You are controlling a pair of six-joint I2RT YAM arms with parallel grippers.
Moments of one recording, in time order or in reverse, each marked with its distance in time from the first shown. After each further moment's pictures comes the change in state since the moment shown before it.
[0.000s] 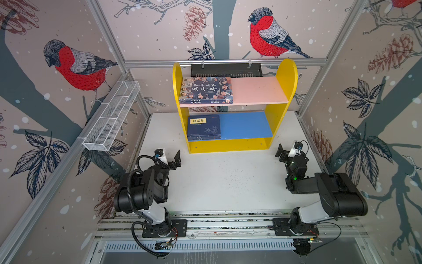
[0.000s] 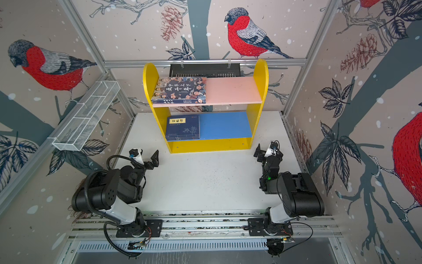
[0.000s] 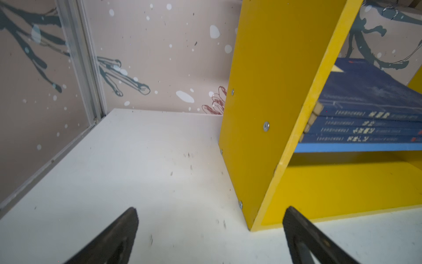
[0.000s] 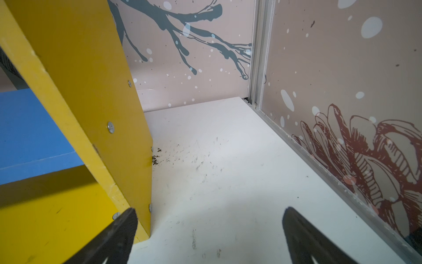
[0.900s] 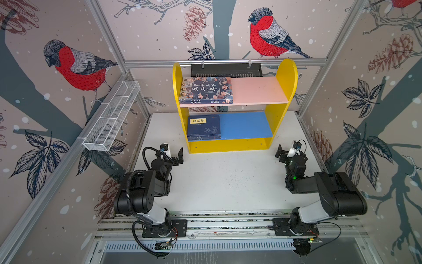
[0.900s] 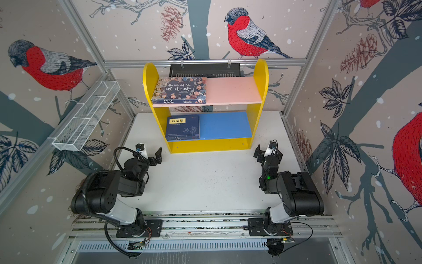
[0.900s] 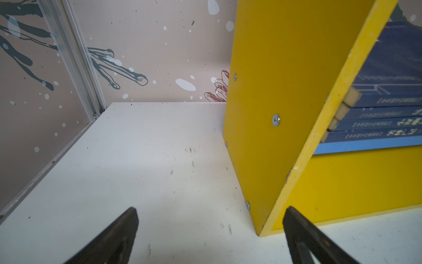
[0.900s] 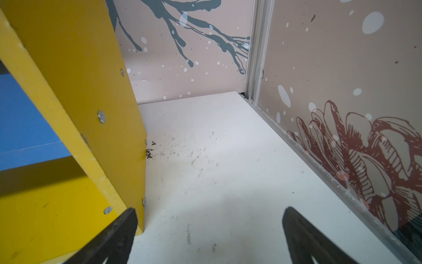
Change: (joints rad) left arm -0.056 -0.018 0.063 -0.192 -0.078 0.073; right arm -0.008 0.007 0.013 -0.022 0.018 -0.017
